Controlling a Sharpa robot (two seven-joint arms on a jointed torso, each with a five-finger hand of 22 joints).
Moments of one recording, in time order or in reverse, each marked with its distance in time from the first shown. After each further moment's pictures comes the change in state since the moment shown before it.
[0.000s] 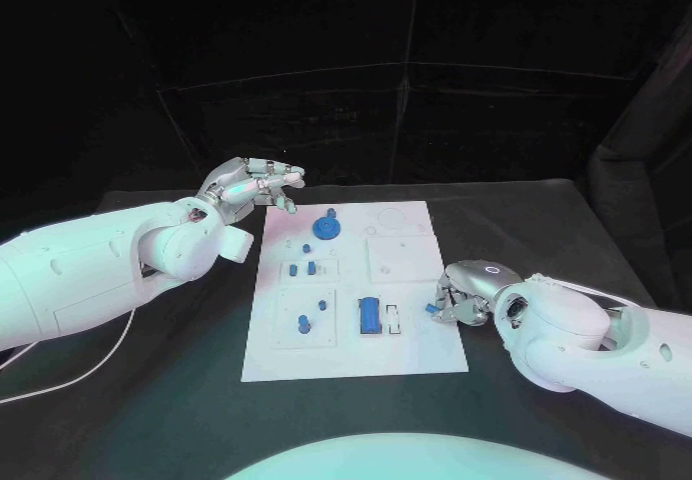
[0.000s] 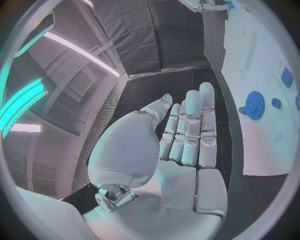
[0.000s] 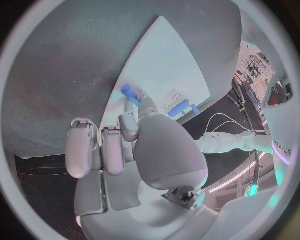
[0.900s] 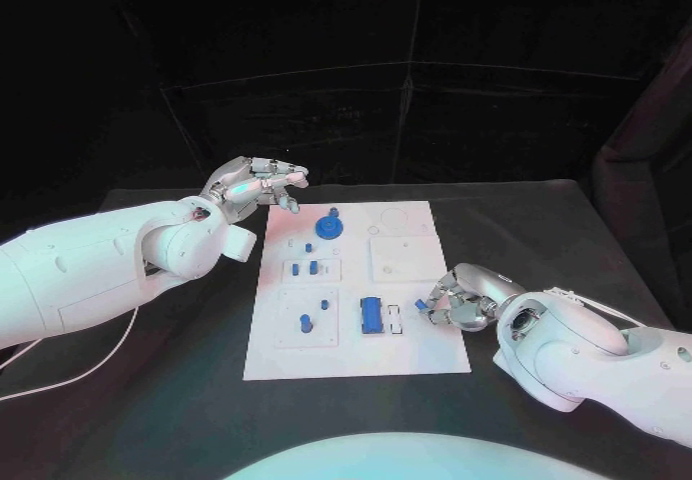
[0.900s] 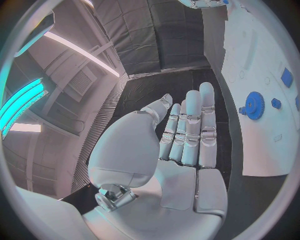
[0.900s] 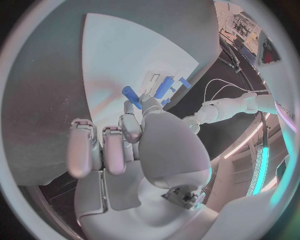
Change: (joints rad) left arm 0.000 0.000 0.000 0.001 0.000 0.002 0.000; left_hand 0.000 0.000 0.000 0.000 0.000 0.000 0.000 0.000 -0.001 0.000 0.000 0.004 0.000 0.000 0.000 0.004 -0.001 0.000 0.000 0.000 0.000 -0.001; right arm -0.011 -0.021 -0.009 0.080 0.292 -0.251 0.004; right_hand -0.092 -0.069 0.068 0.068 0.191 0.037 -0.005 -0.025 -0.011 0.007 -0.008 0.021 0.026 -0.004 -0.004 0.009 0.000 0.000 0.000 0.000 0.012 0.000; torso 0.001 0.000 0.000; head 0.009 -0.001
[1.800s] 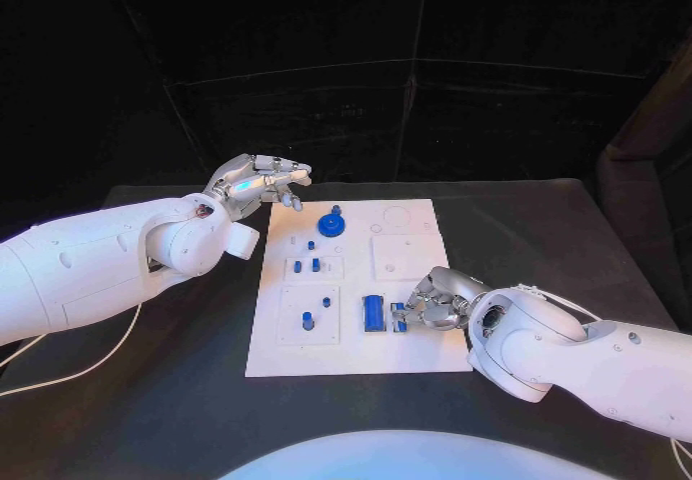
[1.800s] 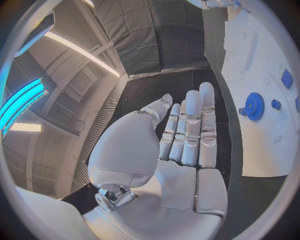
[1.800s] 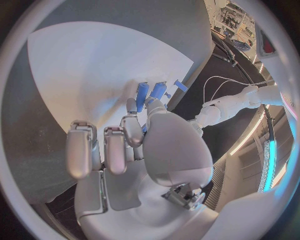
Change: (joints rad) left arm 0.000 0.000 0.000 0.003 0.000 0.001 0.000; left_hand 0.000 0.000 0.000 0.000 0.000 0.000 0.000 0.000 0.000 0.000 0.000 0.000 -0.001 0.000 0.000 0.000 0.000 0.000 0.000 0.000 0.000 0.000; right arm 0.000 0.122 0.000 -0.068 0.086 0.042 -0.033; right_hand -0.080 -0.012 -0.003 0.062 -0.005 0.074 -0.030 0.000 0.026 0.038 -0.020 0.054 0.045 0.001 -0.014 0.015 0.000 -0.016 0.000 -0.007 0.019 0.000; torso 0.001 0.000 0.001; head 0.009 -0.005
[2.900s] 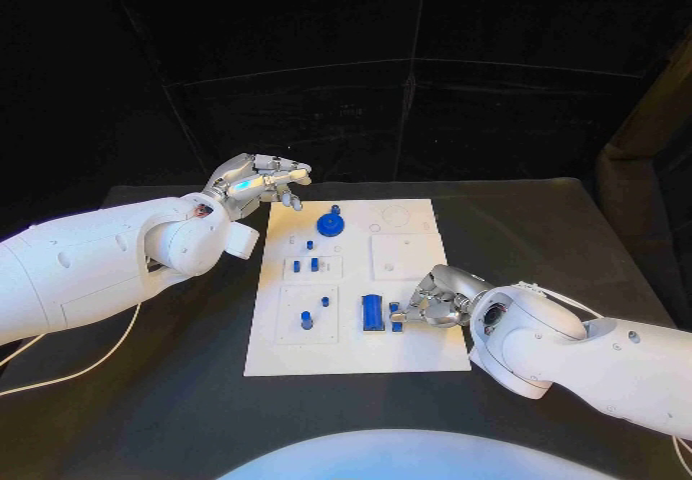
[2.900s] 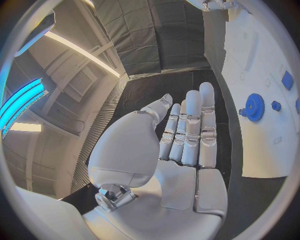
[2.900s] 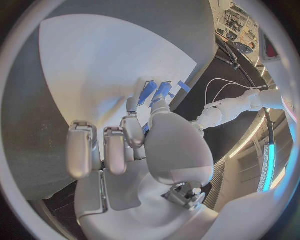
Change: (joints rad) left arm 0.000 -0.002 0.000 0.001 0.000 0.002 -0.001; left_hand 0.000 0.000 0.000 0.000 0.000 0.000 0.000 0.000 0.000 0.000 0.000 0.000 0.000 0.000 0.000 0.000 0.000 0.000 0.000 0.000 0.000 0.000; right arm 0.000 -0.004 0.000 -0.013 -0.029 0.010 0.001; right_hand -0.087 0.014 -0.123 0.005 -0.403 0.000 0.007 -0.007 0.053 0.005 0.002 -0.017 0.000 0.000 0.000 0.000 0.000 0.000 0.000 0.000 0.000 0.001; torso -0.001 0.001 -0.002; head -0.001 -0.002
